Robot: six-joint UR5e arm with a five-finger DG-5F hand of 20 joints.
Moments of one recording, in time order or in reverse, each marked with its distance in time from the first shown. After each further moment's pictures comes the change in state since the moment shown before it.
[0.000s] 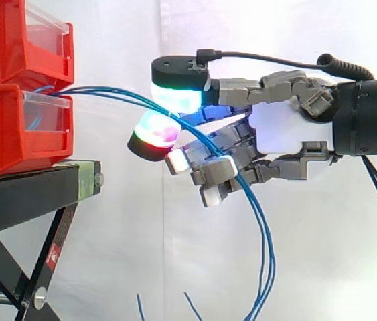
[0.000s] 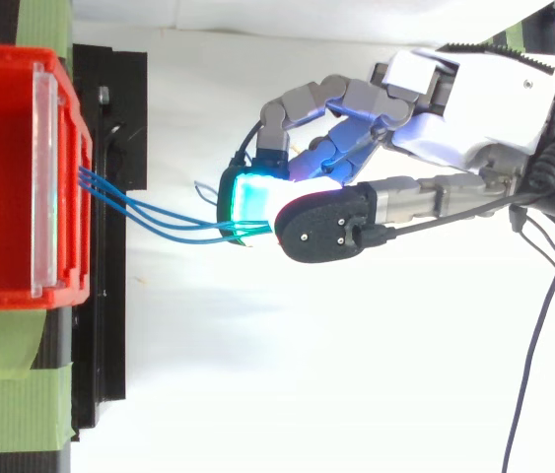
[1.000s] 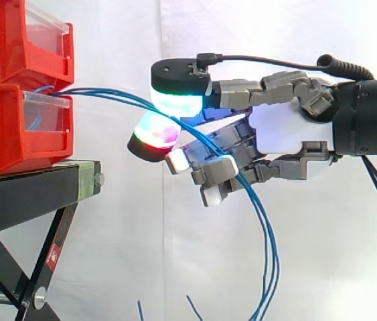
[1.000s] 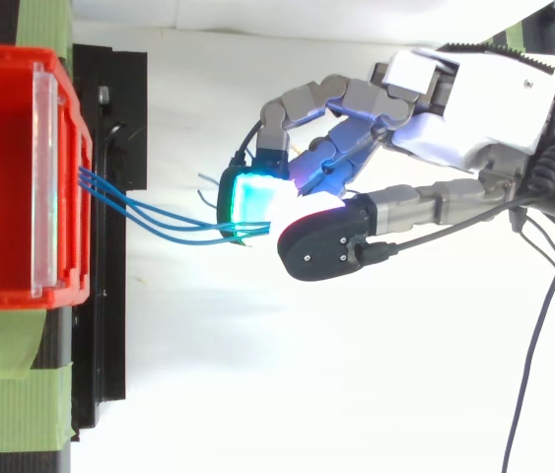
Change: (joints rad) arm 0.000 0.000 0.000 0.000 0.001 0.001
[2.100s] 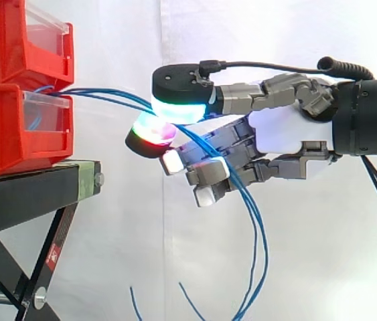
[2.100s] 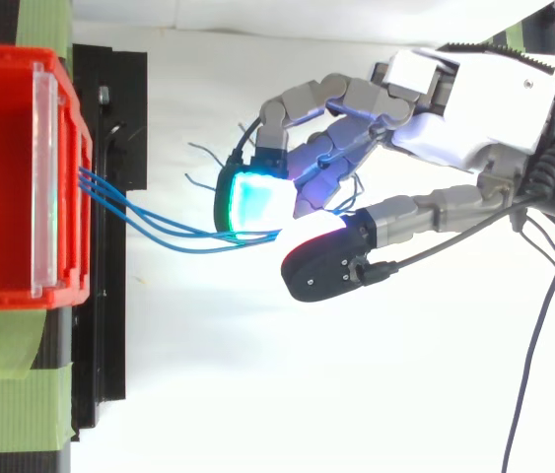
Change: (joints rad) arm 0.000 0.000 0.000 0.003 -0.001 -0.002
